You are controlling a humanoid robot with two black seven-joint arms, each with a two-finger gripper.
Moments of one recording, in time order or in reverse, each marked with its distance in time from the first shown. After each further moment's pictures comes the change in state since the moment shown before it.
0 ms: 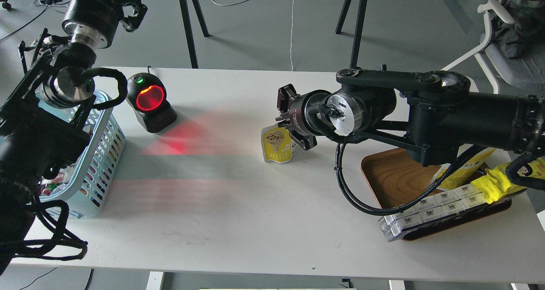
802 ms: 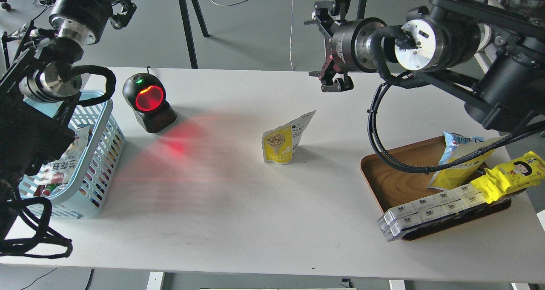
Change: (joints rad) left arm -0.053 0.114 0.120 0.003 0.080 0.014 0.008; right arm -0.057 -0.279 0.388 0.078 -0.016 0.000 0.000
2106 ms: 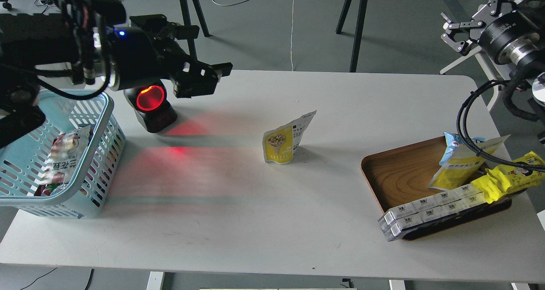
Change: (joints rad) left arm -0.219 0.480 0.571 -0.980 1.555 -0.140 0.070; right arm -0.431 -0.039 0.403 -0.805 0.010 0.937 0.494
